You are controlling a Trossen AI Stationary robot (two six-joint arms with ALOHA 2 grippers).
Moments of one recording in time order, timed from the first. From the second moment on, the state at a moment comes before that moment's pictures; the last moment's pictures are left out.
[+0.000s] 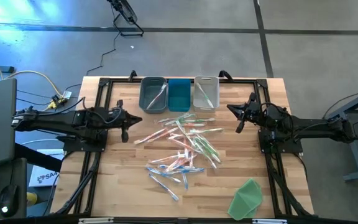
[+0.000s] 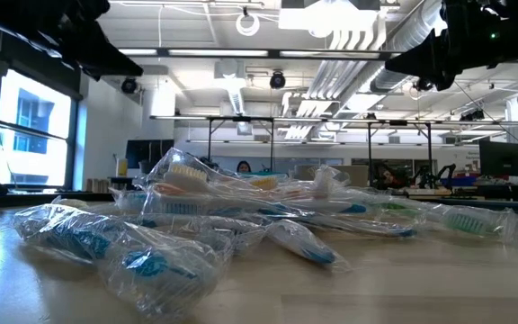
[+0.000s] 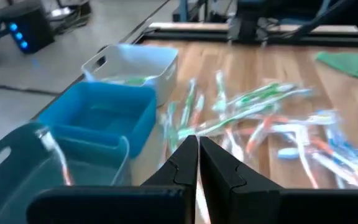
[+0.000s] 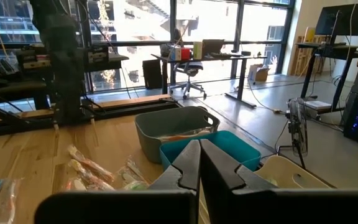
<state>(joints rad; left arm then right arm) -0.03 0.52 0.44 -0.22 -0.30 -0.03 -0.13 0.46 0.25 0.21 0.32 0.00</state>
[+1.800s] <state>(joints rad) -0.03 0.97 0.44 -0.16 -0.37 -0.40 -0.13 0.46 0.25 0.21 0.32 0.00</state>
